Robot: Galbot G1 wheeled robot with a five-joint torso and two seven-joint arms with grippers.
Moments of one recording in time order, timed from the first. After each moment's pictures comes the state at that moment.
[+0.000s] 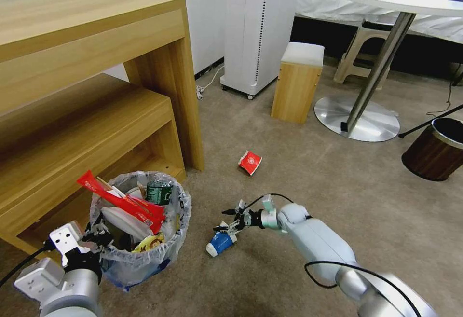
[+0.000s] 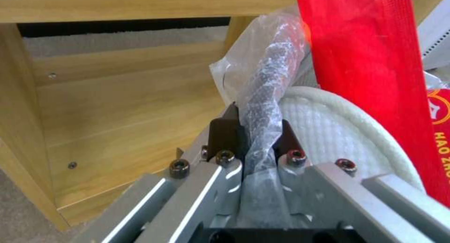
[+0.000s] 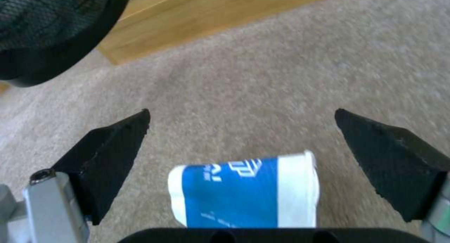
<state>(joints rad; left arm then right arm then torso) 1.76 -1.49 -0.71 -2.50 -0.58 0.44 -0.48 -0.58 1.33 -0.11 0.73 0.41 -0.05 -0.99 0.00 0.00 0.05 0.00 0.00</state>
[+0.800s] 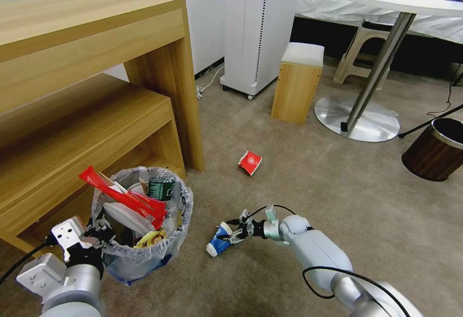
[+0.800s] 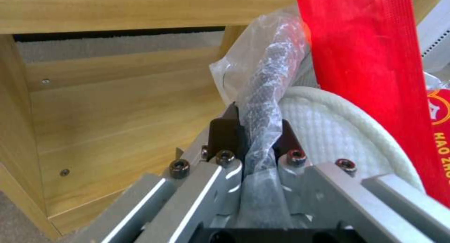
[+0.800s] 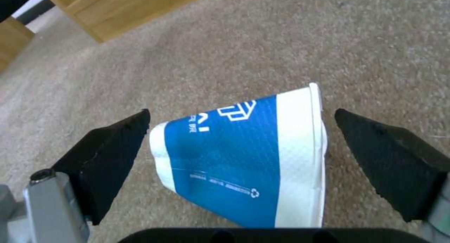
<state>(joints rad) 1.74 -1.50 -0.71 -2.50 -0.58 0.44 -0.47 -0.59 1.40 -0.03 0.61 0.29 -0.03 -1.00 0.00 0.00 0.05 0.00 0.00</state>
